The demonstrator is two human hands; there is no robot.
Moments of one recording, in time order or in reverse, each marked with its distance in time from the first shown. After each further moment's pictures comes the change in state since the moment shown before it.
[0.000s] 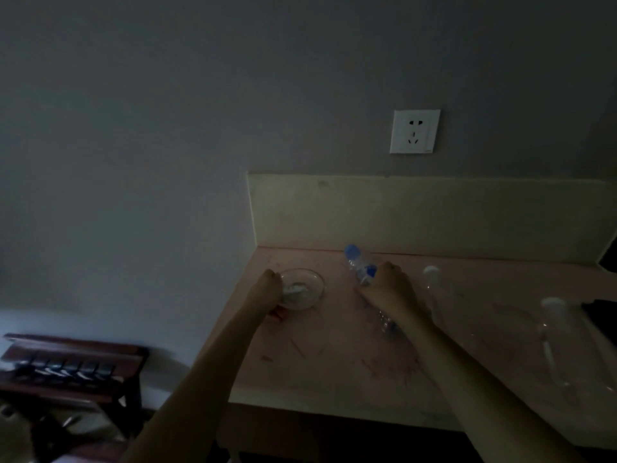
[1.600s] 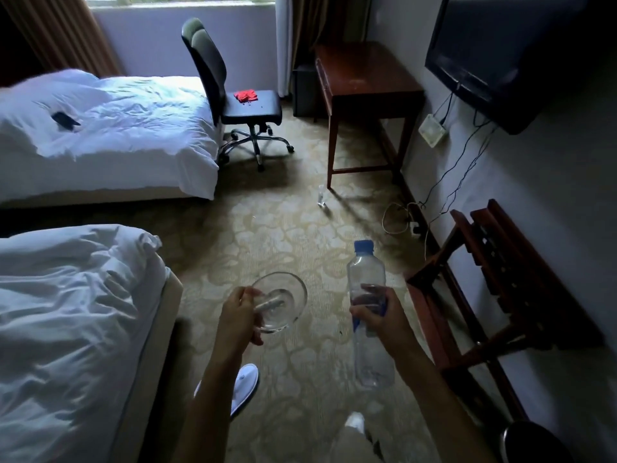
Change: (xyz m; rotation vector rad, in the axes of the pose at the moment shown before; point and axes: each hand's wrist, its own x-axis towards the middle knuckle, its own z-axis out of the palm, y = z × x) left_hand -0.455 -0.623 -0.478 -0.573 1.318 -0.688; right_hand -0.604 -0.453 0.500 0.502 -1.479 -0.482
